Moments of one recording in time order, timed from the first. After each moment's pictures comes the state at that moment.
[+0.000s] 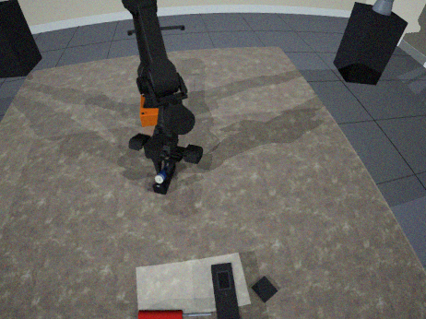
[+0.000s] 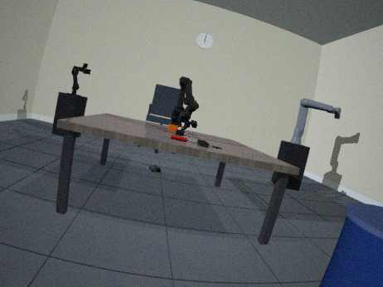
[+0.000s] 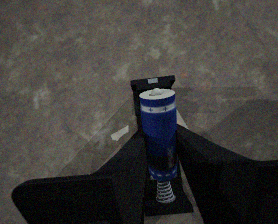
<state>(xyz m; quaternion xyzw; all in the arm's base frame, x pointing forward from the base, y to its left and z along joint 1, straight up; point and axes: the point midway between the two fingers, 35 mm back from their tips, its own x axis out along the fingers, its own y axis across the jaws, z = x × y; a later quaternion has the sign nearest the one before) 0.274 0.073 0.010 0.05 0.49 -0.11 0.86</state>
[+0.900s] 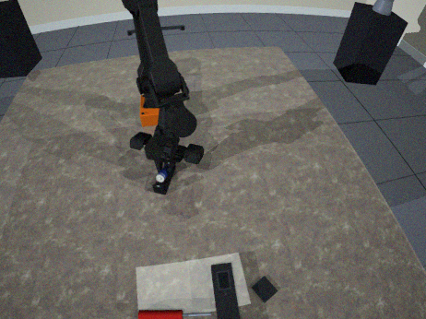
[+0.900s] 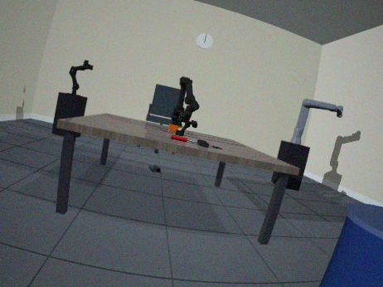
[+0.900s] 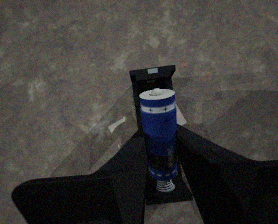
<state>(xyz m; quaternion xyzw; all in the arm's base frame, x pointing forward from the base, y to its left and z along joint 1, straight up) 0.269 0.075 0.009 0.04 0.52 -0.11 0.85</state>
